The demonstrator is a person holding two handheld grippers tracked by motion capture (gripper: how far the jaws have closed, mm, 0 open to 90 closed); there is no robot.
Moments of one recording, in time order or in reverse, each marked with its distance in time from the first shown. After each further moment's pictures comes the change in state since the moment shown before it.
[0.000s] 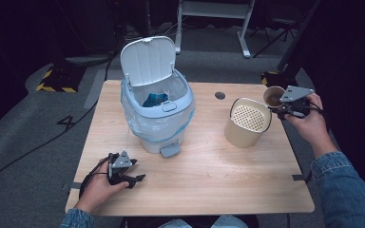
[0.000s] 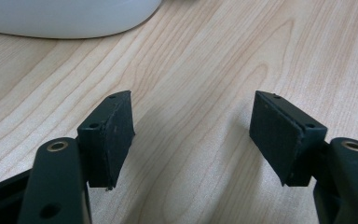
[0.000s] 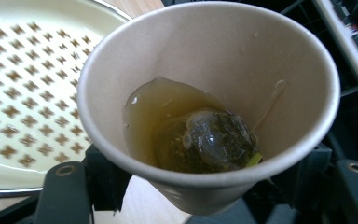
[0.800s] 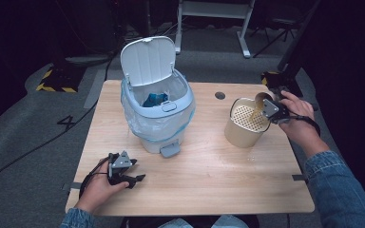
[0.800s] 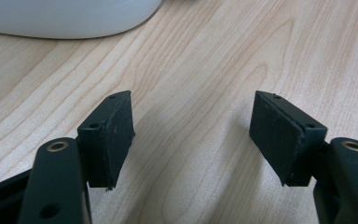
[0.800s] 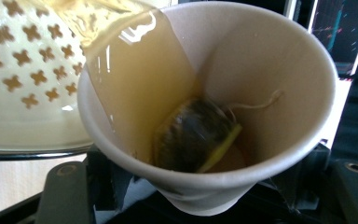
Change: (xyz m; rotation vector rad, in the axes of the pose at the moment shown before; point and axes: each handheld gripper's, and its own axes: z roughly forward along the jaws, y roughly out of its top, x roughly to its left) left arm 0.000 0.000 0.000 0.001 0.000 0.001; right arm 0.032 0.027 0.022 0.240 -0.204 -0.632
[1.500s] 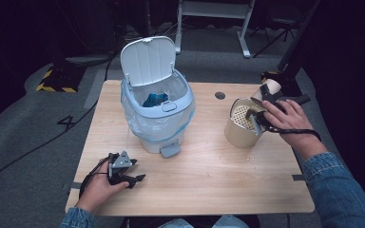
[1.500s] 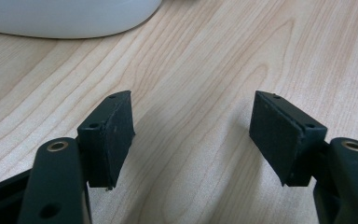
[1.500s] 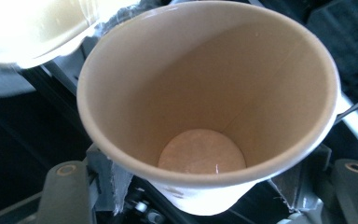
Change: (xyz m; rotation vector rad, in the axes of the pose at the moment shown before) left arm 0.000 0.000 0.000 -0.001 0.000 -0.002; right arm 0.018 0.042 -0.013 0.240 -0.332 -0.711
